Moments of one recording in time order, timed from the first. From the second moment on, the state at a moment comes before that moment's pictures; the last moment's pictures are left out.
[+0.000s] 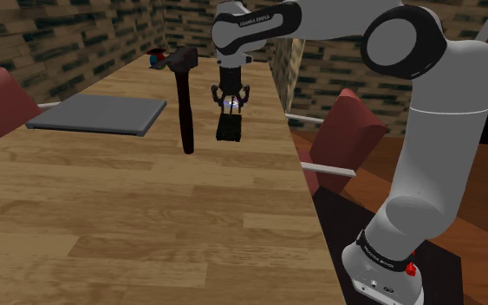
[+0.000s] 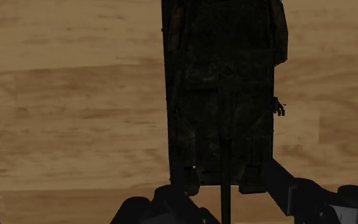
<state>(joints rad) -0.17 0.32 0.09 -1.57 -0.02 1.79 0.83</state>
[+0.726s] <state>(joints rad) -0.17 0.31 0.09 -1.56 -0.02 1.78 0.83</state>
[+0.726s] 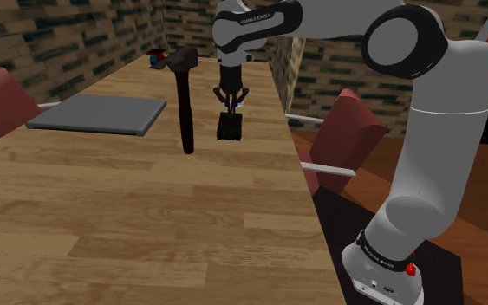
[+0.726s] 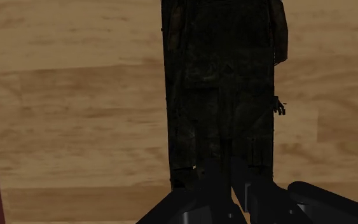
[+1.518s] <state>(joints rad) -0.16 0.31 0.09 -1.41 -0.02 1.63 0.83</state>
